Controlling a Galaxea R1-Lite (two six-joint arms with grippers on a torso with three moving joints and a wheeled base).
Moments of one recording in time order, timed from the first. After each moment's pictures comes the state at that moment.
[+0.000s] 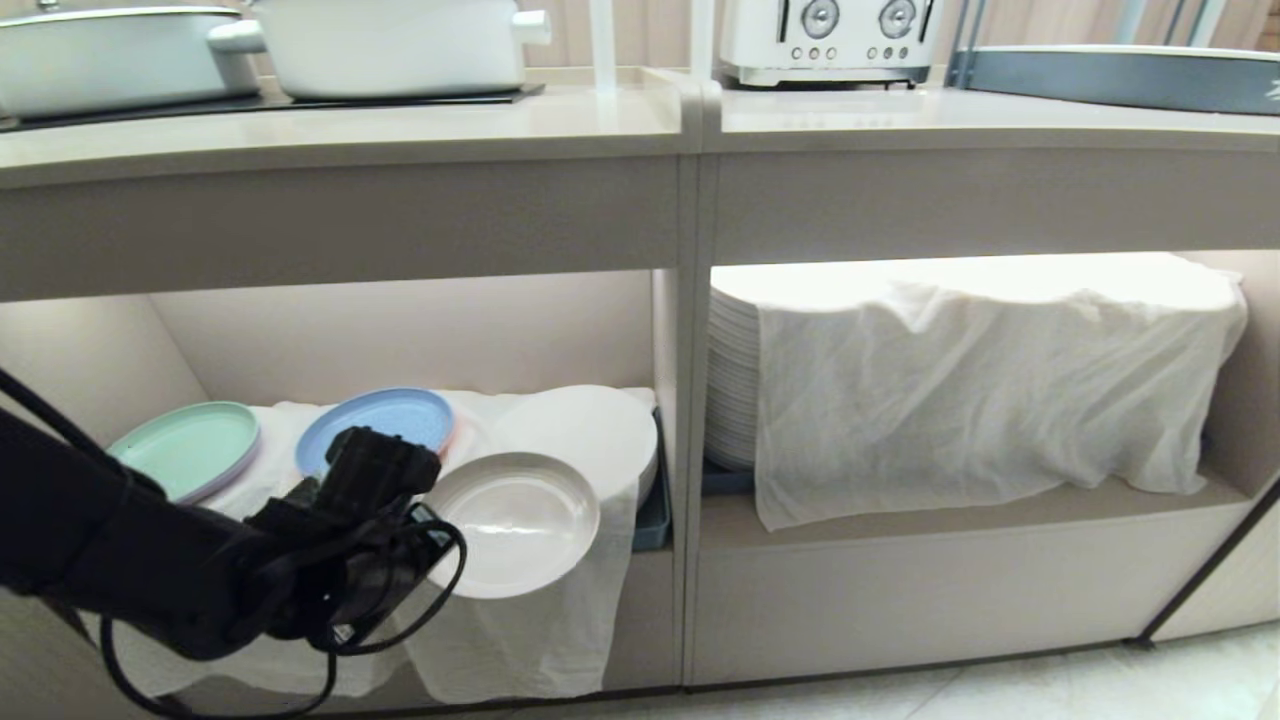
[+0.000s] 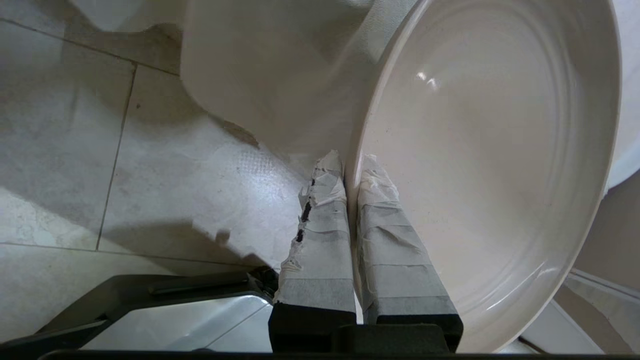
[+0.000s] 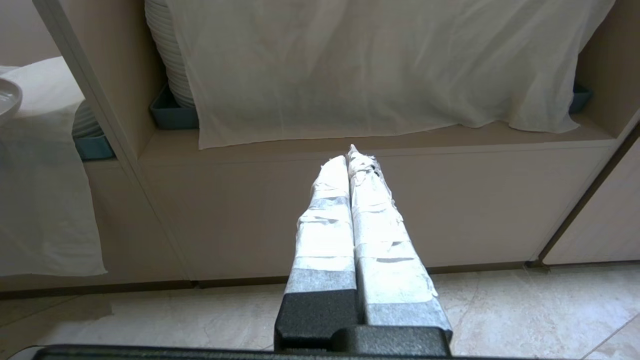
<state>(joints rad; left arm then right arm) -0.36 1.82 -0.61 -0.28 0.30 -1.14 0.00 0.00 0.00 0.00 0.00 0.00</state>
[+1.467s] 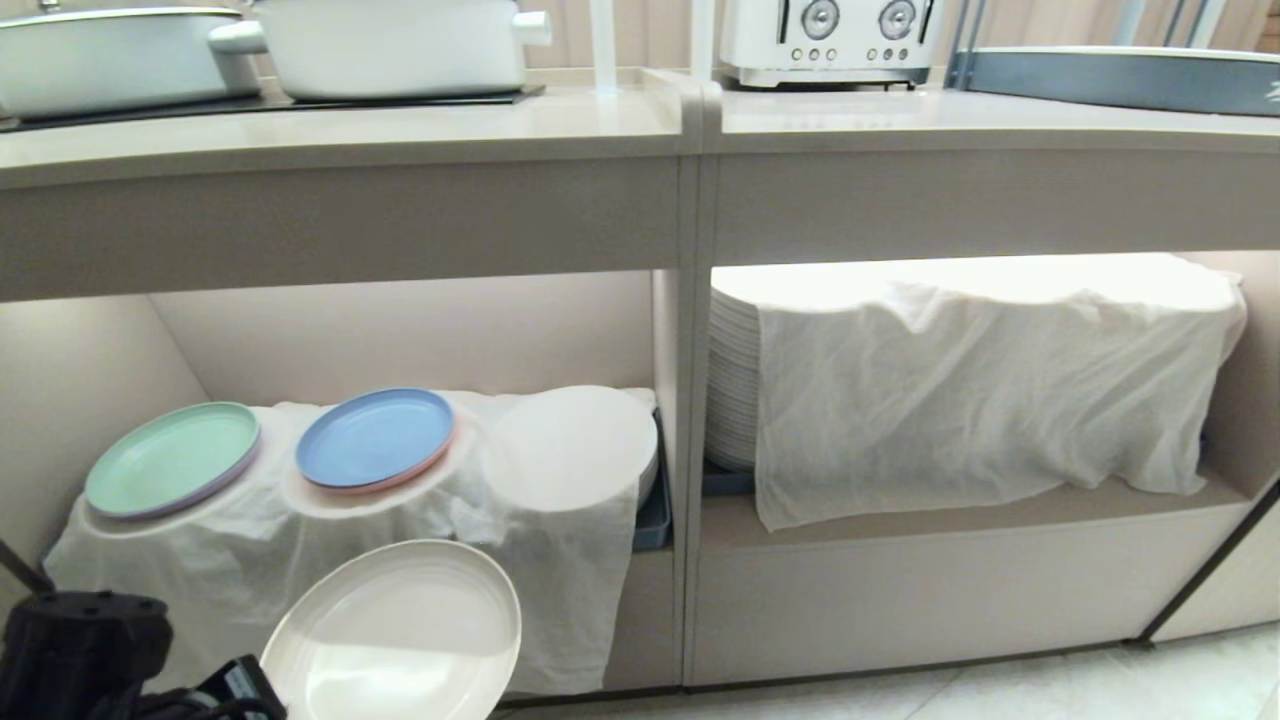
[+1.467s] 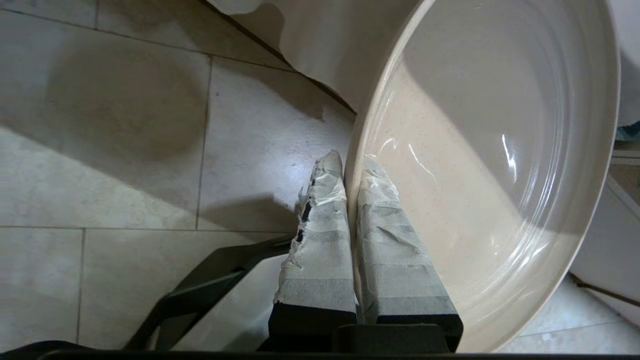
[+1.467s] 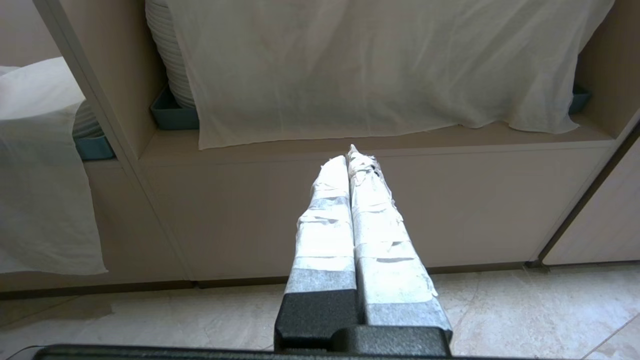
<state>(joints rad) -0.13 1.34 -0.10 -0.38 0.13 -0.83 0.00 0.00 0.00 0.00 0.00 0.00</state>
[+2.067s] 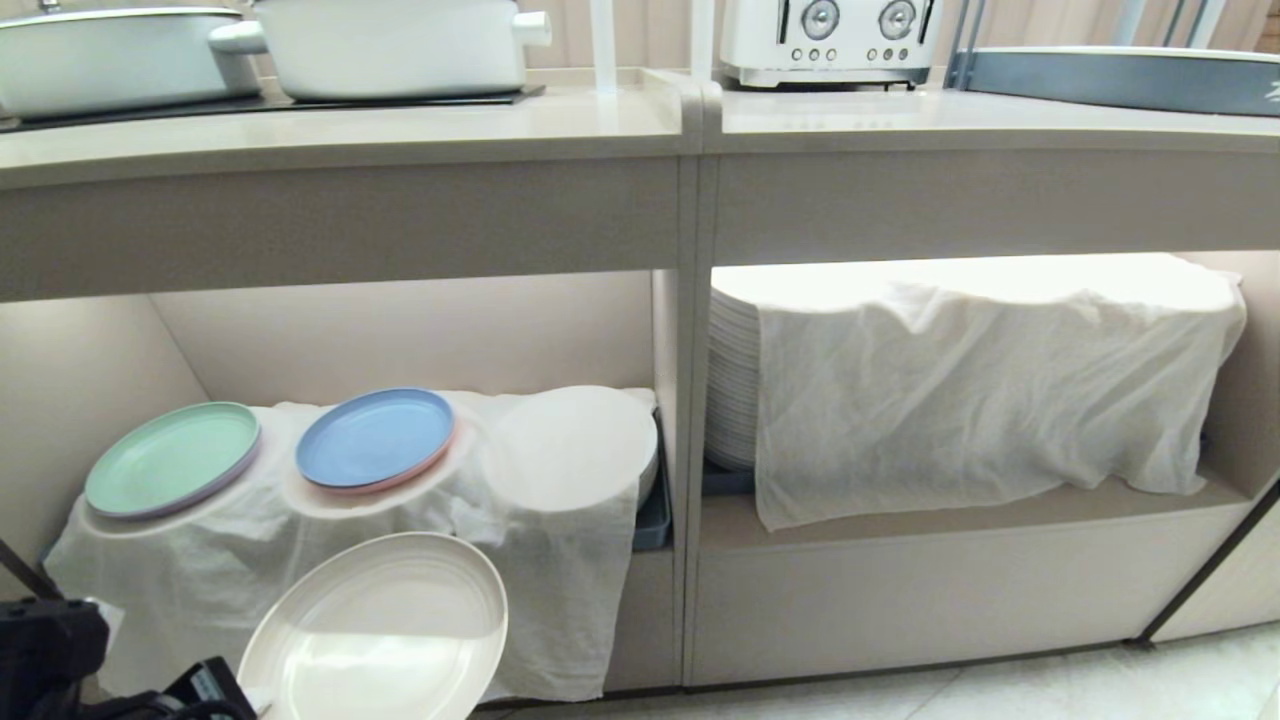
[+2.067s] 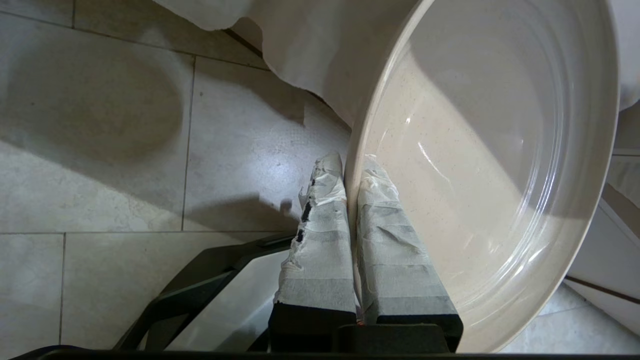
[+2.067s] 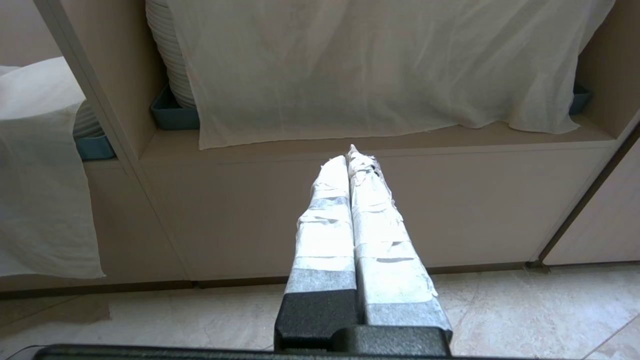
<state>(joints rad) 0.00 1.28 -0.08 -0.37 -0.01 -0.76 0.00 0.00 0.00 0.00 0.00 0.00</state>
